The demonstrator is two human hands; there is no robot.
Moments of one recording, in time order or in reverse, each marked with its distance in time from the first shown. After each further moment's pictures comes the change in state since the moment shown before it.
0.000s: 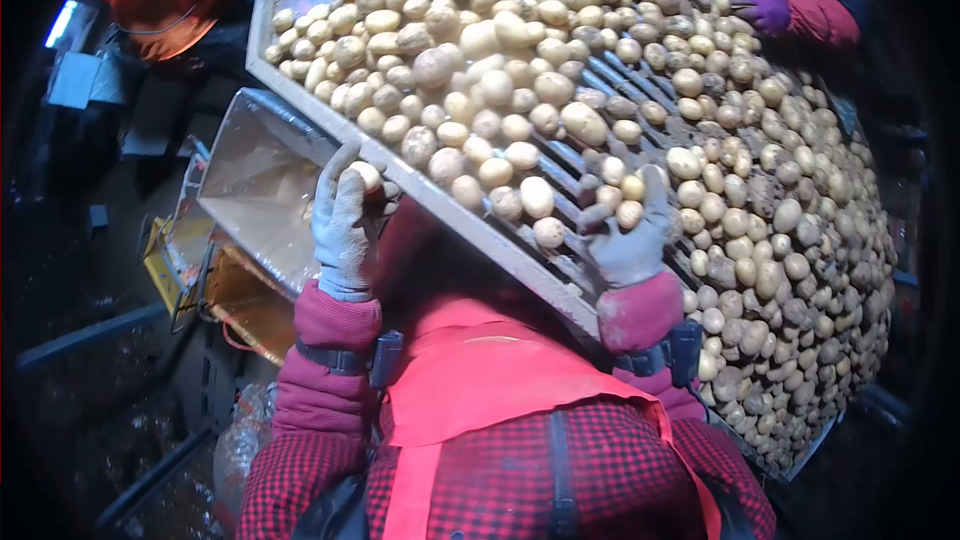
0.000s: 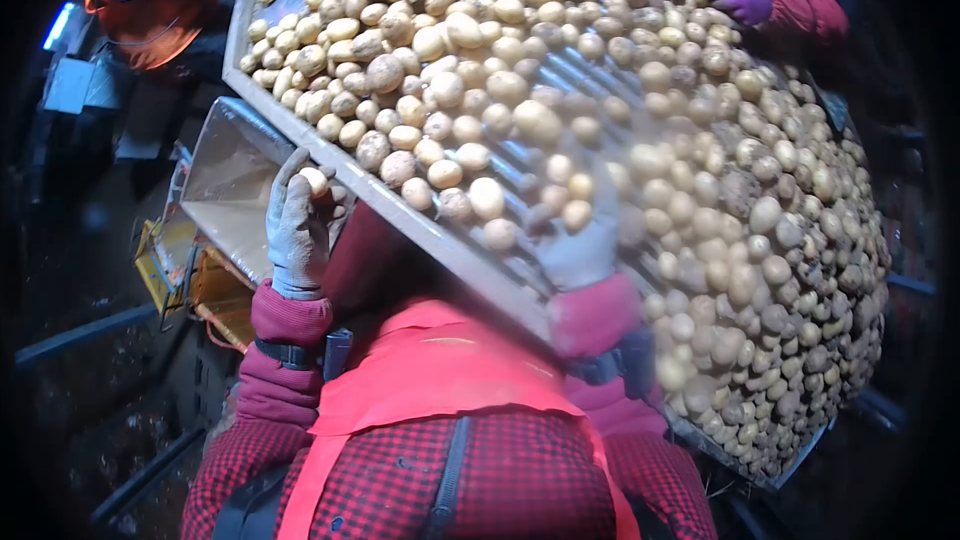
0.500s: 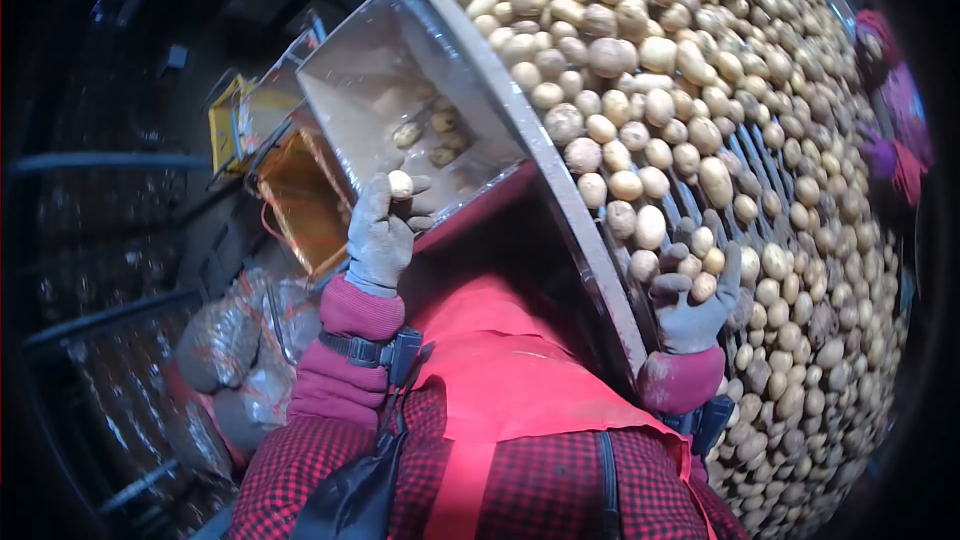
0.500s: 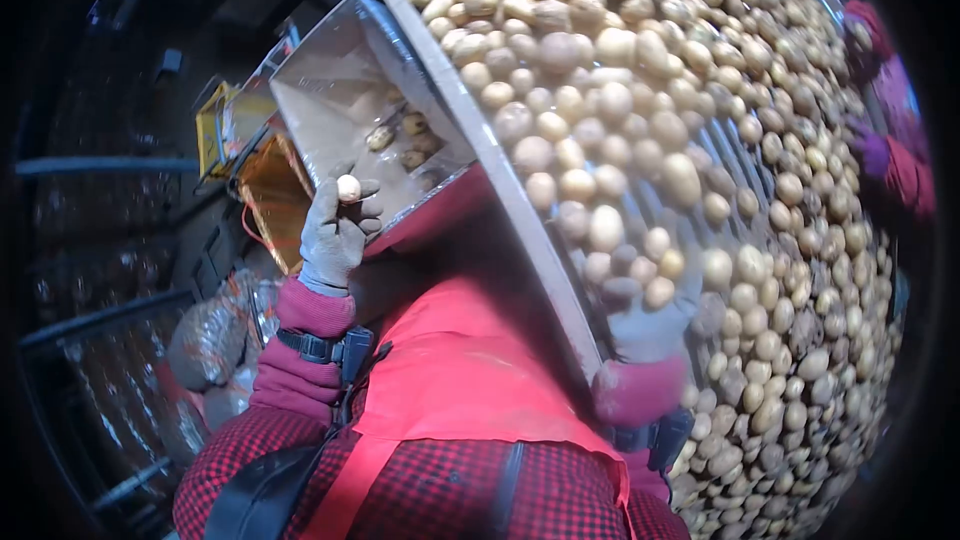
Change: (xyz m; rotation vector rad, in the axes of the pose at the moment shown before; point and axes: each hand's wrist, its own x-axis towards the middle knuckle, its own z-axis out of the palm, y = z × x) left_hand -0.083 -0.001 -0.092 -0.112 0.376 -0.113; right_hand 0.002 0.007 -0.030 -0.194 -0.072 0.132
